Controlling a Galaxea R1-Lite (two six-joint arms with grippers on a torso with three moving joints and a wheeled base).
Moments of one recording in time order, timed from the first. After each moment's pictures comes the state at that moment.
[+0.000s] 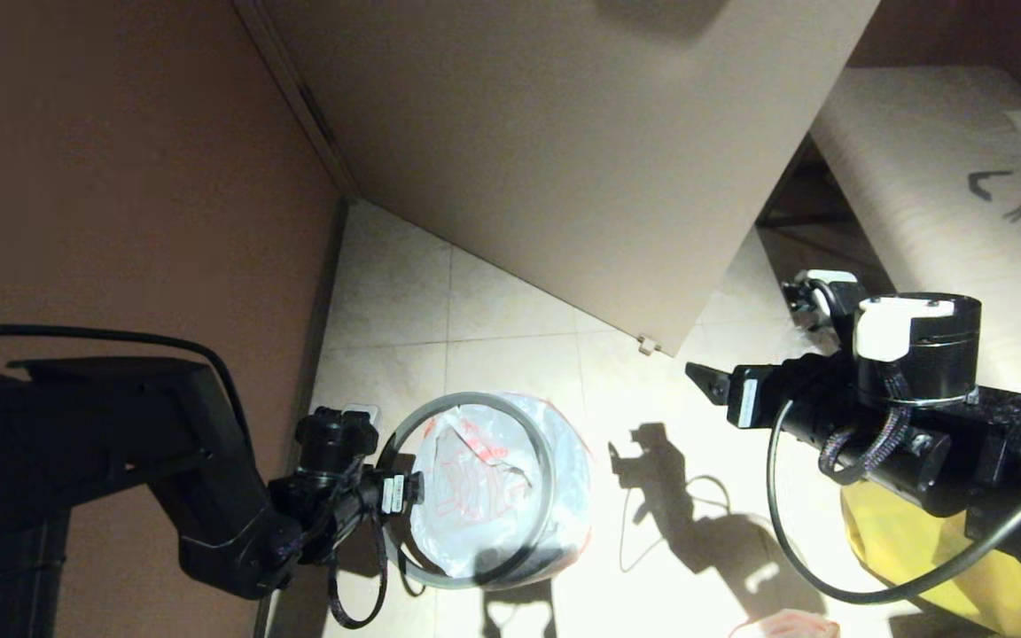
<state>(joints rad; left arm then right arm) -0.29 2.19 -0.61 -0.95 0.30 -0.06 0.52 1.69 -0.78 -0.63 -0.29 0.25</state>
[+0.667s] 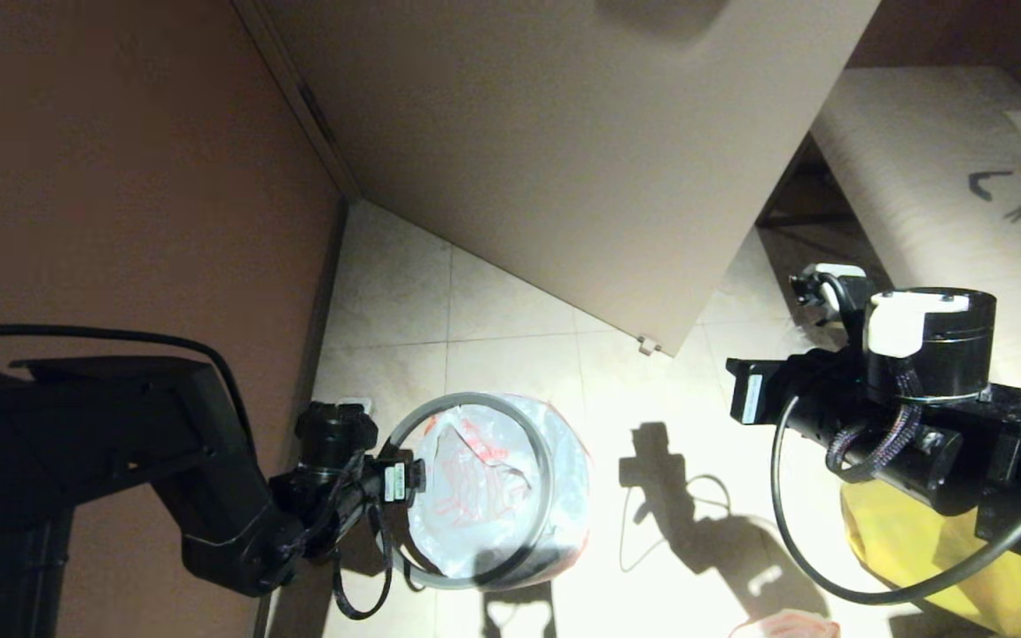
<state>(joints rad) -0.29 2.19 -0.61 -1.00 0.31 -0.13 0.52 1.67 -0.78 -0.63 -0.29 0.25</state>
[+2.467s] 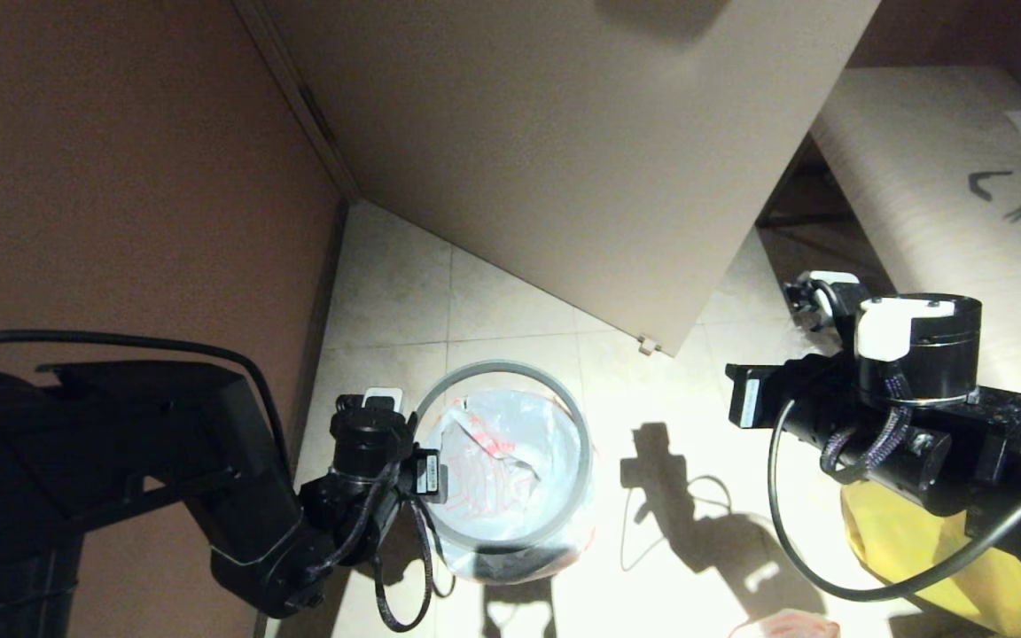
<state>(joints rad) -0.44 2.18 -0.61 -1.11 0.44 -0.13 0.51 1.69 -0.78 -0.63 -0.29 0.25</state>
